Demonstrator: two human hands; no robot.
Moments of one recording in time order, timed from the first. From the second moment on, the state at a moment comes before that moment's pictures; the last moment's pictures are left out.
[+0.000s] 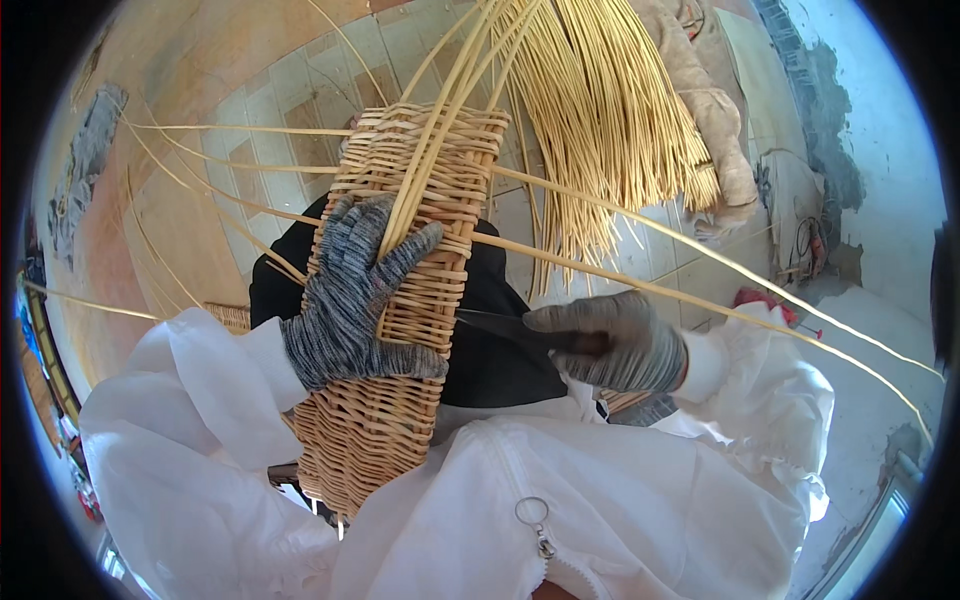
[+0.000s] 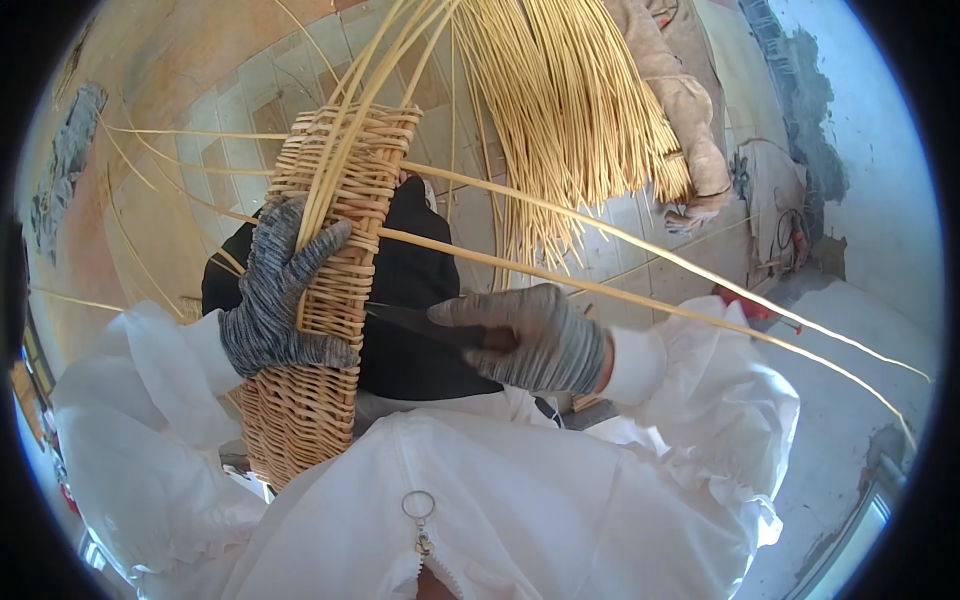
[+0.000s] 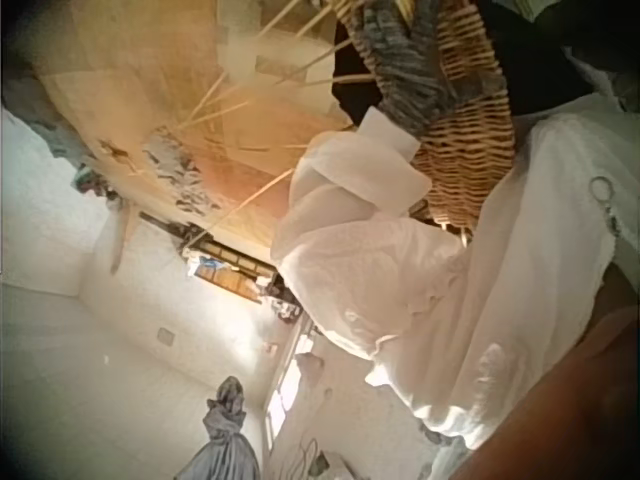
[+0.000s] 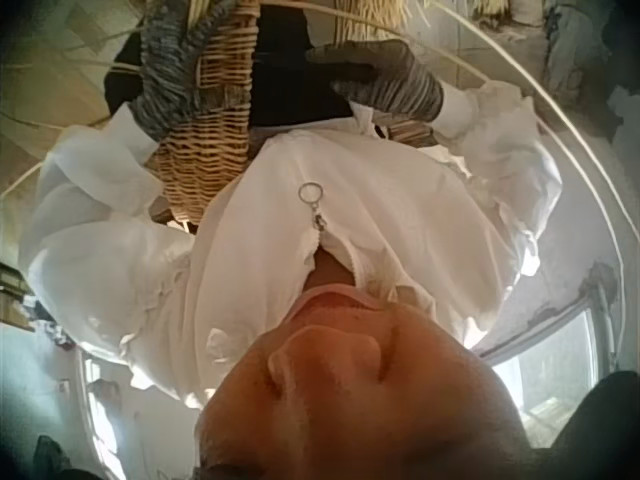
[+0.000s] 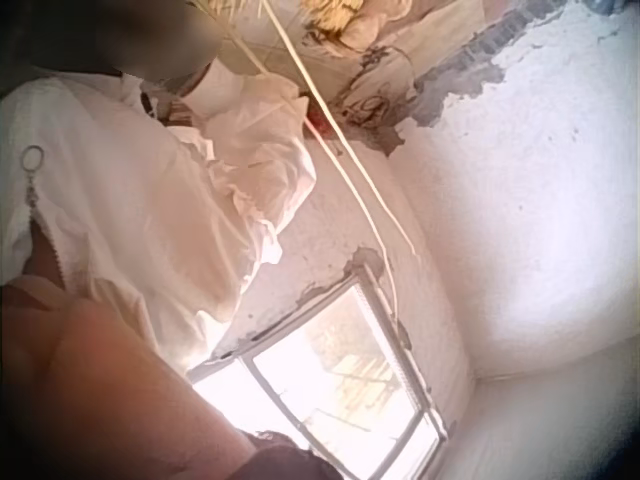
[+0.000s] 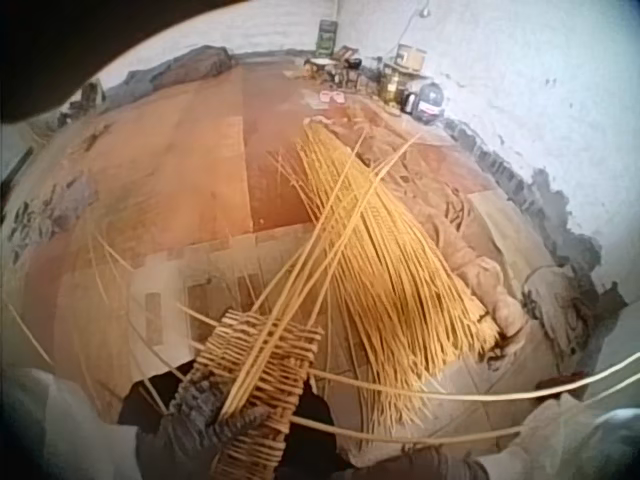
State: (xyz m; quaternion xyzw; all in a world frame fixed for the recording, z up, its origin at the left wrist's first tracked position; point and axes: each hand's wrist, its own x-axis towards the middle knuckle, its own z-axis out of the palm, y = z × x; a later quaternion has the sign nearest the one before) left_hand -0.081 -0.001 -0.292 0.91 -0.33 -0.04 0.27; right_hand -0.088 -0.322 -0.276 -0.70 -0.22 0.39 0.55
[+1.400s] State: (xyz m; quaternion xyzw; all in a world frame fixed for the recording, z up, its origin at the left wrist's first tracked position) left_hand -0.113 -0.044 -0.256 0.60 -0.07 -0.09 0.79; right_hand -0.039 -0.276 -0.192 -0.81 -0.22 0.18 0.51
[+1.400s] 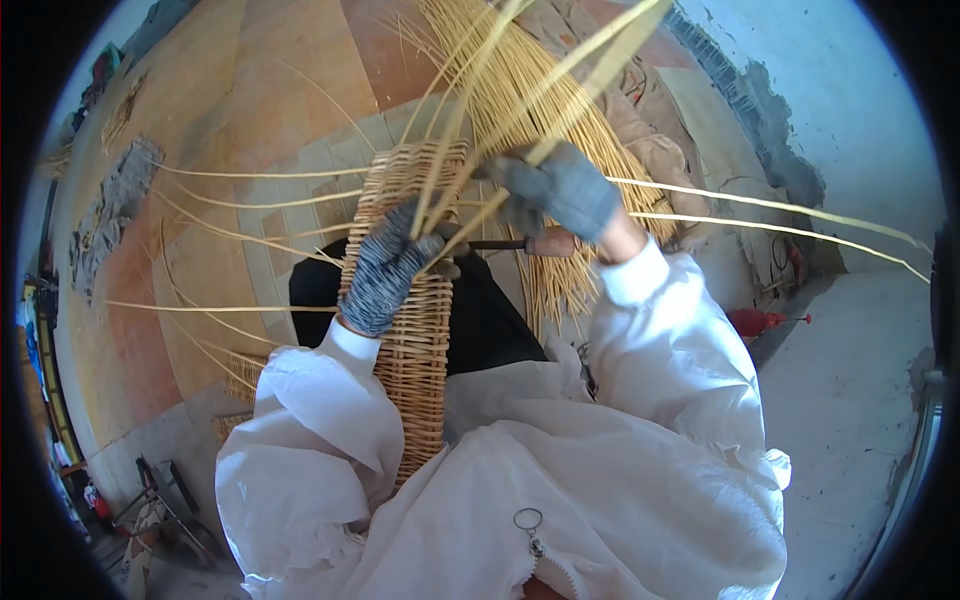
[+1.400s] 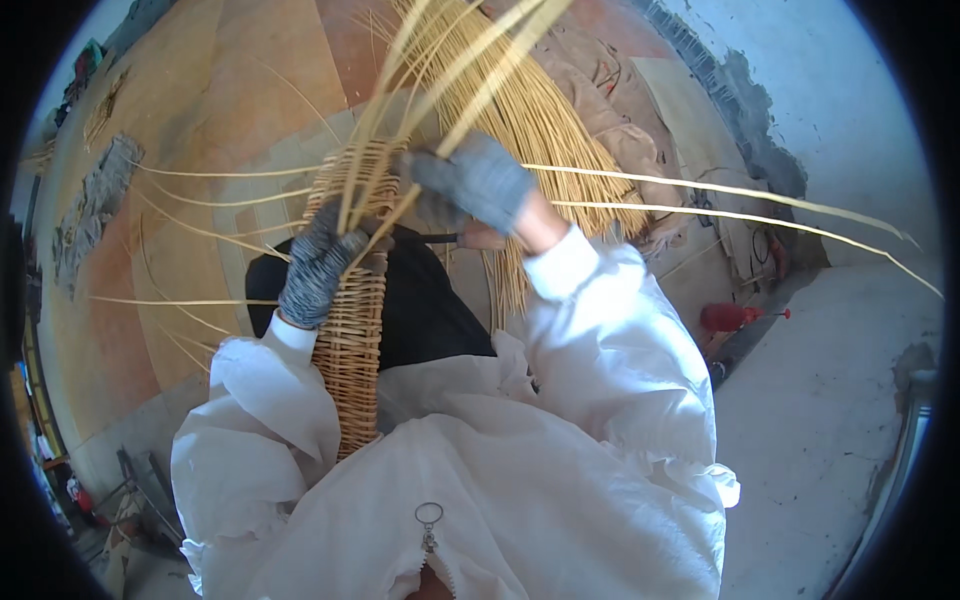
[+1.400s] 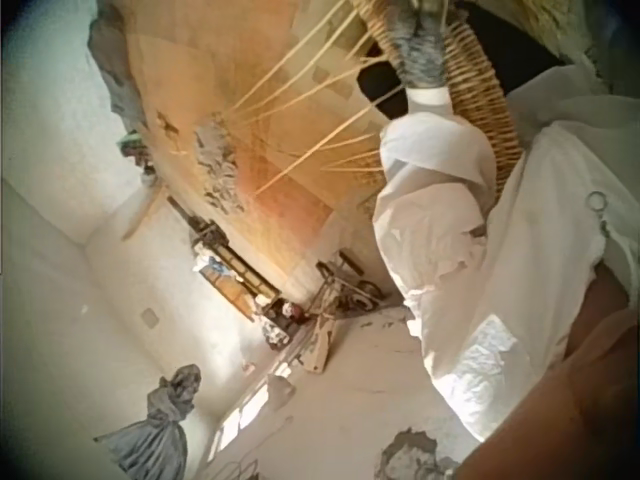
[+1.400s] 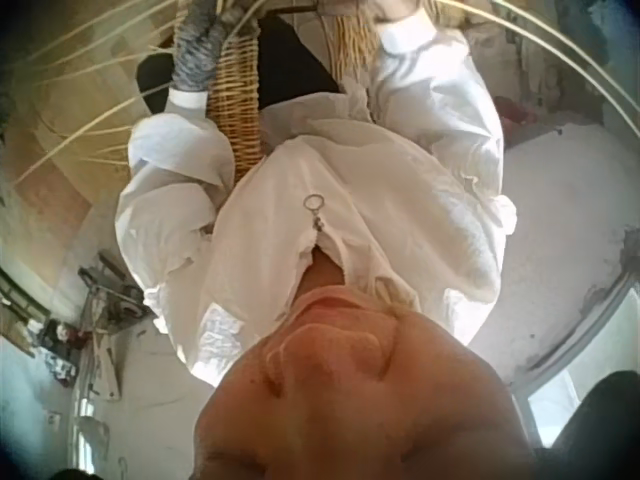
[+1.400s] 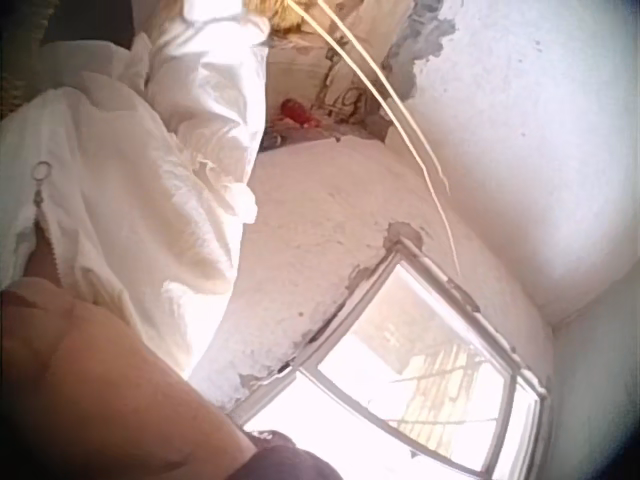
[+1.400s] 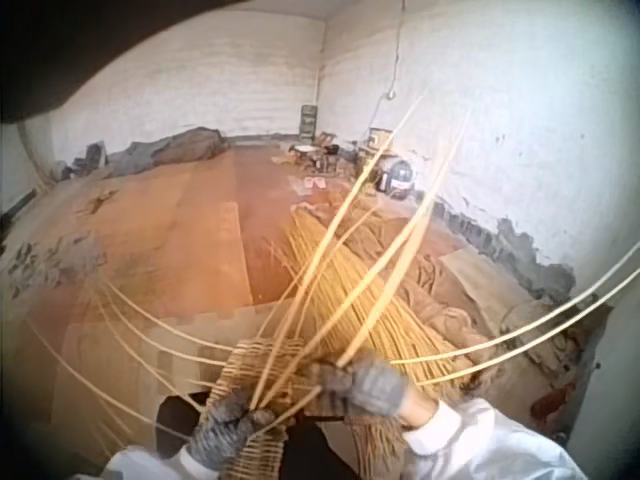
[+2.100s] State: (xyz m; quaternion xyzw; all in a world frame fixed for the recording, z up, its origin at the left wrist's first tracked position) left_hand -0.084 -0.009 -0.291 0.93 -0.24 -0.01 0.28; right_hand -0.145 -0.331 -0.279 -0.68 0.04 0.09 0.73
